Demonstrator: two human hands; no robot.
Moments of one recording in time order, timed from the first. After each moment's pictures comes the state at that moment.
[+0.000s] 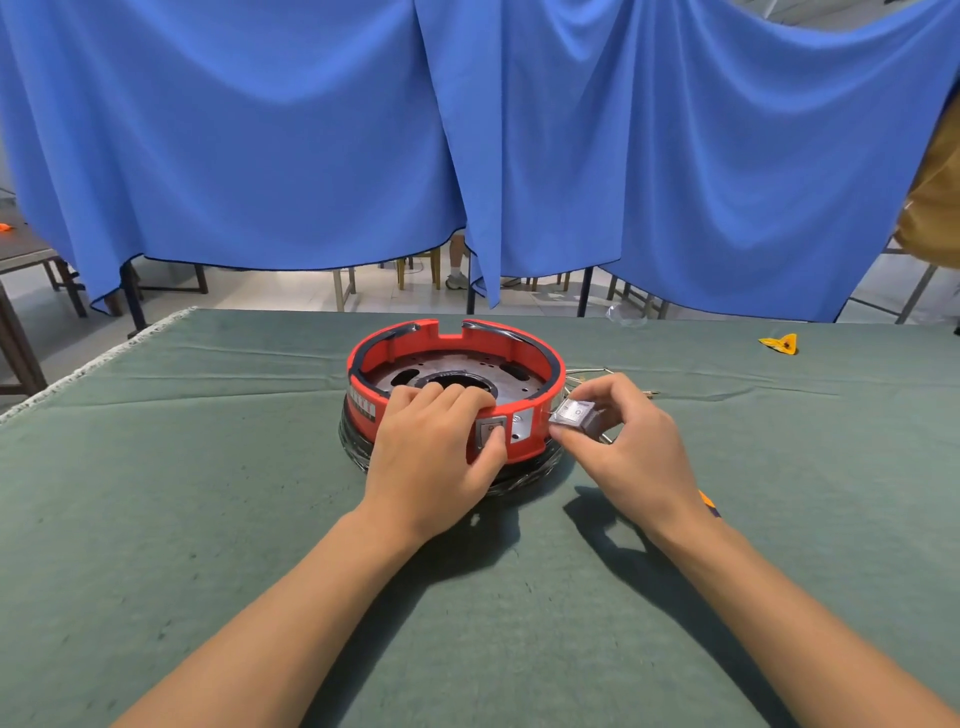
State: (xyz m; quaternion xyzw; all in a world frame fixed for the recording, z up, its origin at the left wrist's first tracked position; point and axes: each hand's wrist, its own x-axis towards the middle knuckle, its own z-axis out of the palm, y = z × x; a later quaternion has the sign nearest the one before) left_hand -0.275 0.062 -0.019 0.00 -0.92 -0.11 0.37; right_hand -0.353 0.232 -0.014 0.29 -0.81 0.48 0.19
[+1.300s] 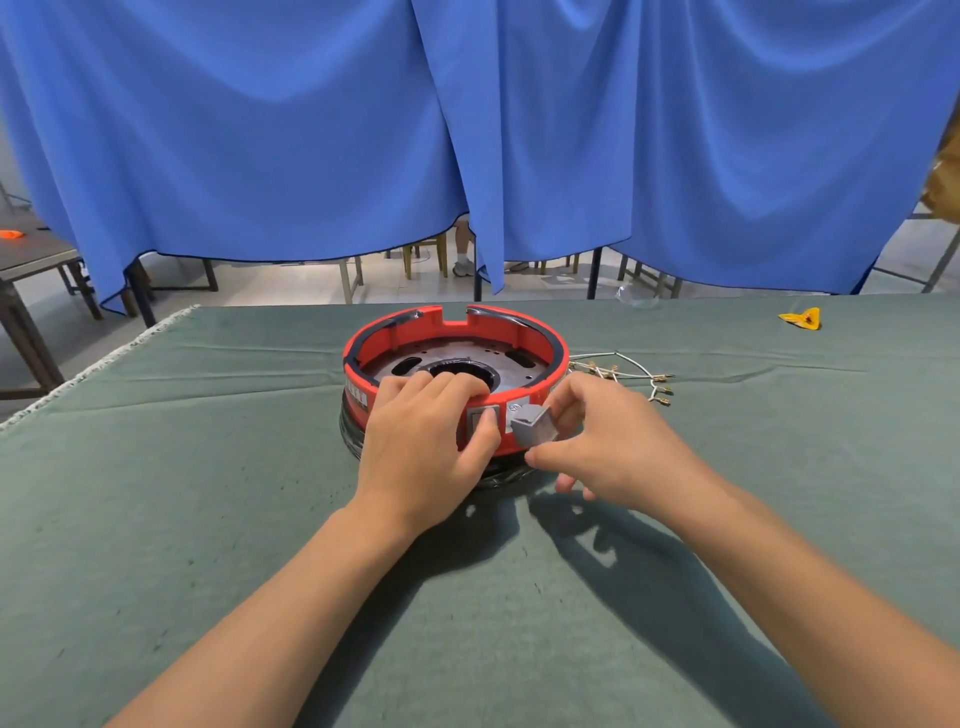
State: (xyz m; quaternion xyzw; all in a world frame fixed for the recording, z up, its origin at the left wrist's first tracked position) left_hand -0.280 0.055 -0.019 0.00 -0.92 -0.13 0.38; right_hand -0.341 0.214 0.010 0.26 -0.89 0.38 -0.03
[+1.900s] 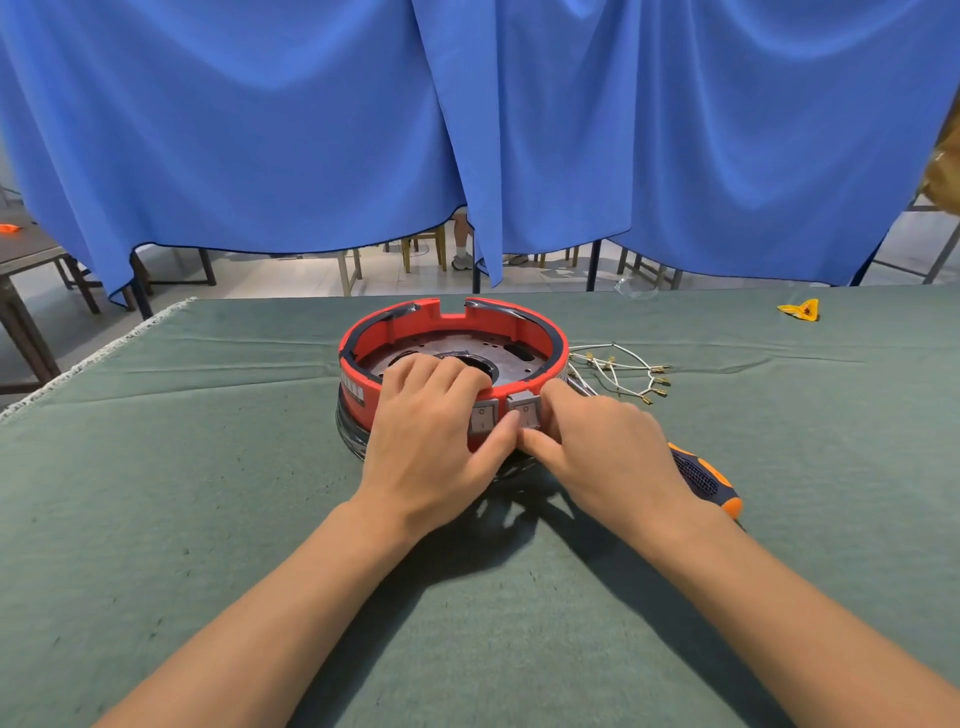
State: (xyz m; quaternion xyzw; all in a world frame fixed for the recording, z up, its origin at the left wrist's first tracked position) left_hand -0.278 0.063 -0.019 -0.01 -0.92 -0.09 0.39; right_hand -0.337 0.214 -0.012 0.34 -0.90 0.15 0.21
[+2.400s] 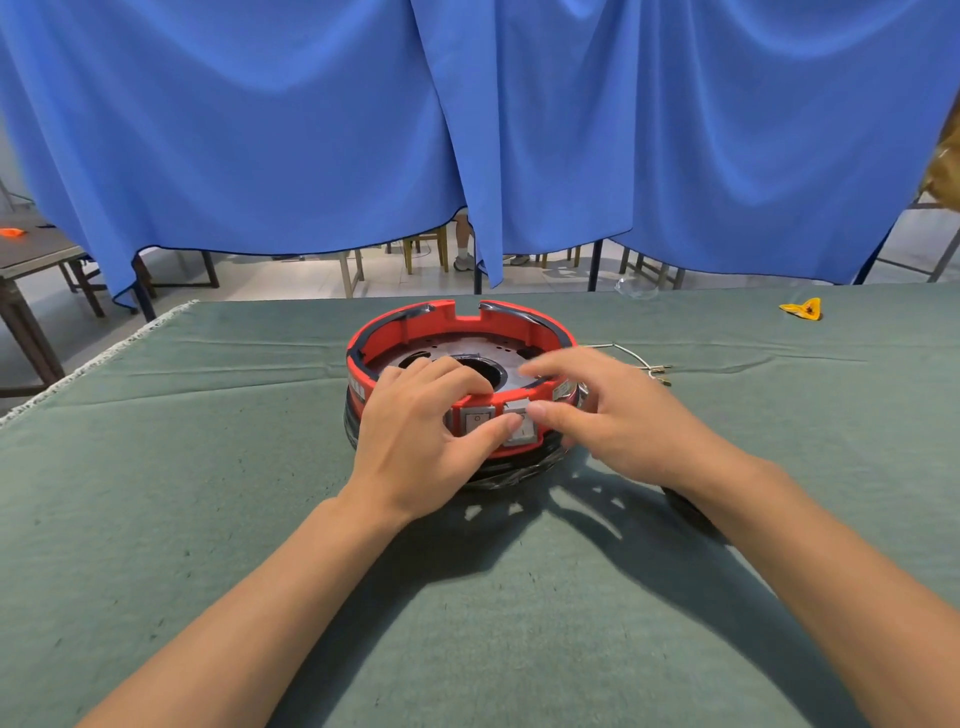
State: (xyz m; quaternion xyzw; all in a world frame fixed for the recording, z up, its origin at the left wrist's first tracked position) left_hand -0.279 0.054 -0.015 -0.05 -0.89 -0.19 0.41; right_hand -0.363 0.229 0.010 0.41 -0.84 0.35 0.04
